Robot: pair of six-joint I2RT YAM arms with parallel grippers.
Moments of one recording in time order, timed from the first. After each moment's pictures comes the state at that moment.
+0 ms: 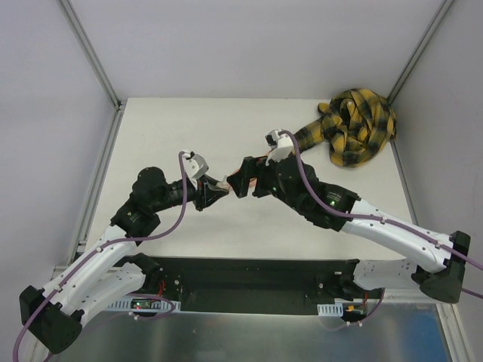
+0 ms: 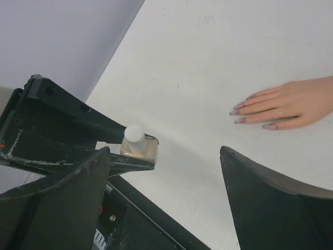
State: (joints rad) left arm -0.56 0.77 0.64 -0.01 0.59 -0.07; right arm 1.08 1.15 1.13 -0.29 0.29 0.59
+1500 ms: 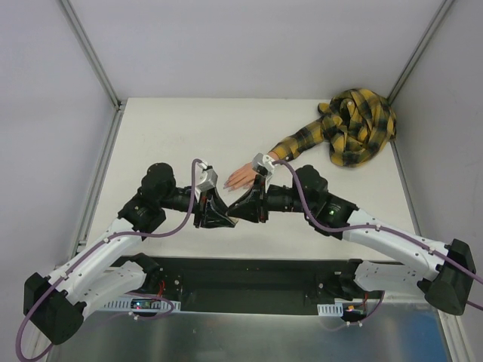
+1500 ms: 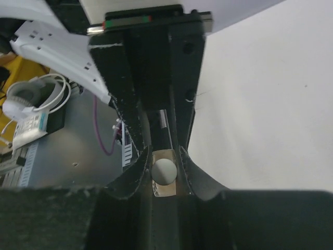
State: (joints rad) left arm -0.58 0.86 0.66 -0.02 1.09 -0.17; right arm 0.99 1.10 0.86 0.09 -0.46 0.34
